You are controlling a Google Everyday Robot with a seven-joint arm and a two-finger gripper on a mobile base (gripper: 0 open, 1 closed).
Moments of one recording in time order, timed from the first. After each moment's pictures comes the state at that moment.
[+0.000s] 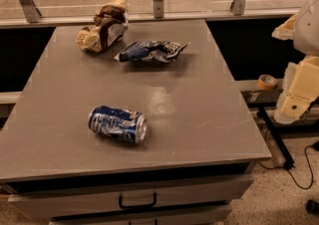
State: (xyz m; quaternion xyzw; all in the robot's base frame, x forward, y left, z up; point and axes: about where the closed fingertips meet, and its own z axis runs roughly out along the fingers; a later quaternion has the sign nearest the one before) arm 0.438 -0.216 0.977 -0.60 0.78 -0.04 0.16
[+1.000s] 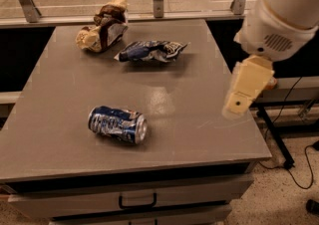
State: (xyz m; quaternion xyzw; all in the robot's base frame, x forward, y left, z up) arm 0.454 -0.149 0.962 -0.59 0.79 0.00 0.16
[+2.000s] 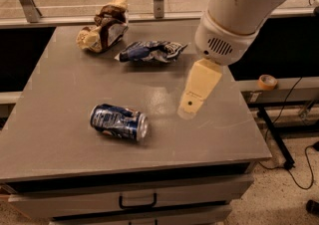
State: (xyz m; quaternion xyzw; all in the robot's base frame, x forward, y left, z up) arm 0.466 -0.085 0.942 -0.55 0.82 0.01 0.14
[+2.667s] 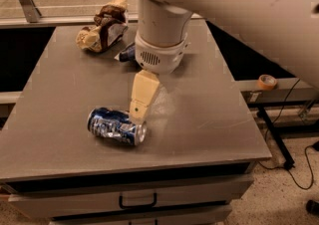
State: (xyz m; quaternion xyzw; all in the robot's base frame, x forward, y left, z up) arm 0.482 -0.004 0.898 -0.54 0.84 0.00 0.07
